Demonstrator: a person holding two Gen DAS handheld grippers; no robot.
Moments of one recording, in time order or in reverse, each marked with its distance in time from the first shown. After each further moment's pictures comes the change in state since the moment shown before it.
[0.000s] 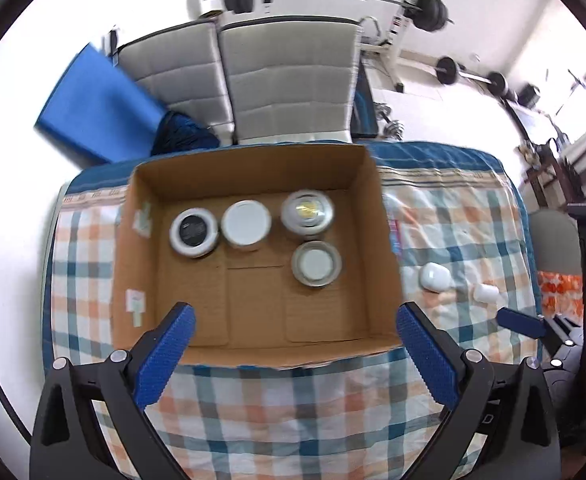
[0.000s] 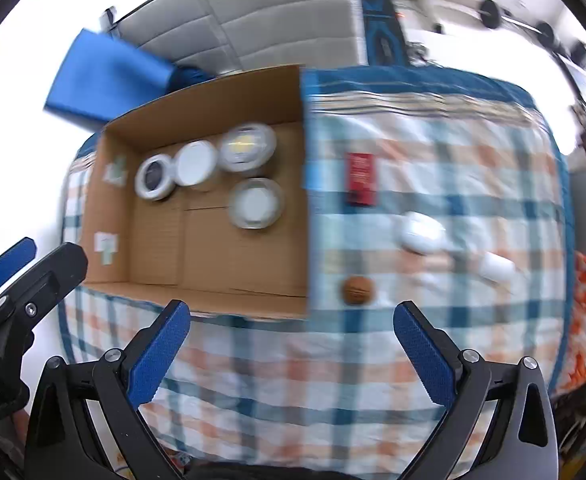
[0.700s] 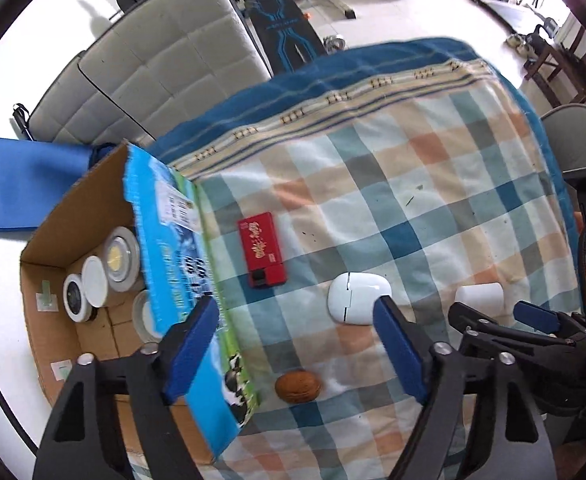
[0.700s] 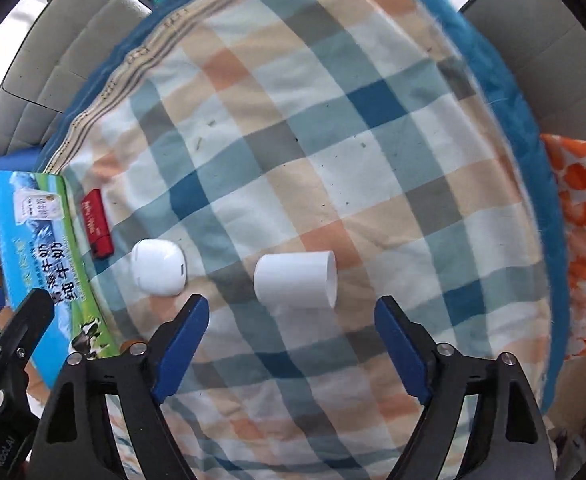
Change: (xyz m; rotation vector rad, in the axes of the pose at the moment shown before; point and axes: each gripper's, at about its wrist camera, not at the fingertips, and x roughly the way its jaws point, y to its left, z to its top) left arm 0.160 -0.207 0.031 0.264 0.176 0.134; right arm 0.127 -0.247 0.020 0.415 0.154 0.009
